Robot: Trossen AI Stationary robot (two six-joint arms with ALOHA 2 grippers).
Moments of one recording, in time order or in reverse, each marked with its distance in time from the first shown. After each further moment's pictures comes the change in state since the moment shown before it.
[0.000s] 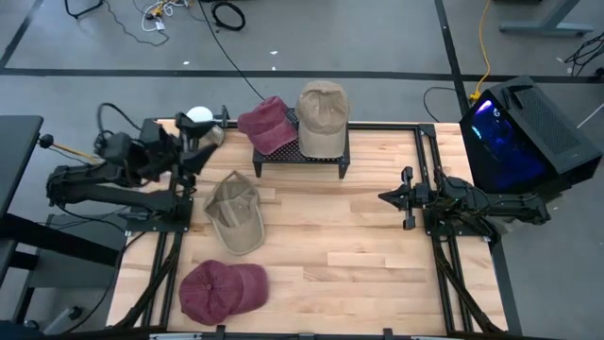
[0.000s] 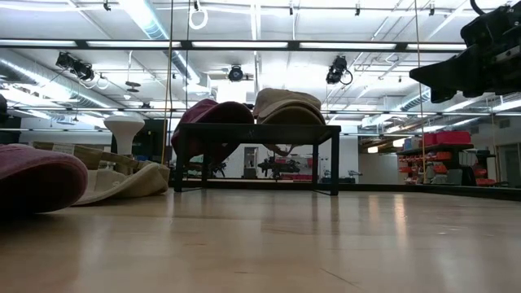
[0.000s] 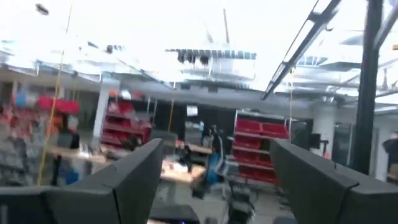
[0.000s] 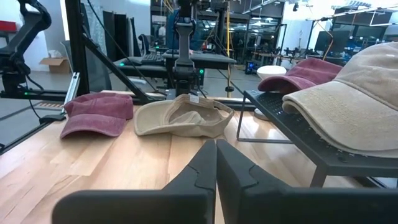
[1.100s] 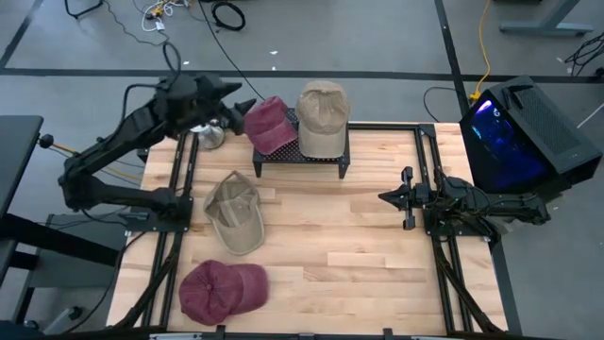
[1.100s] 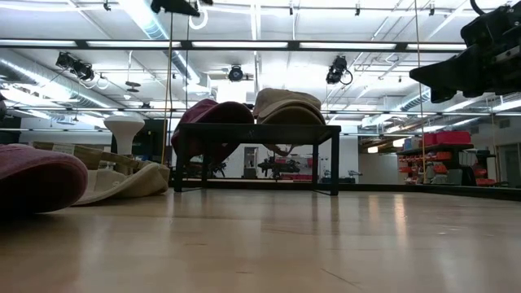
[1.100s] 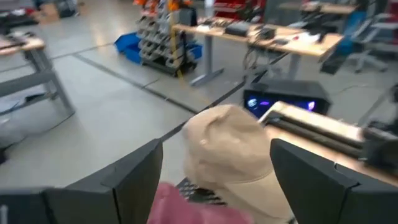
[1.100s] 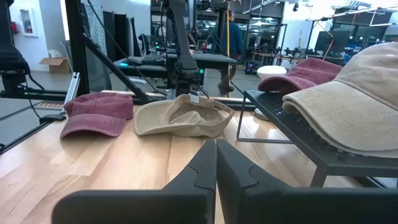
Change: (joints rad) left arm 0.463 0.492 0.590 -0.766 0.001 0.034; right arm 0.000 0.000 0.000 0.000 0.000 0.000
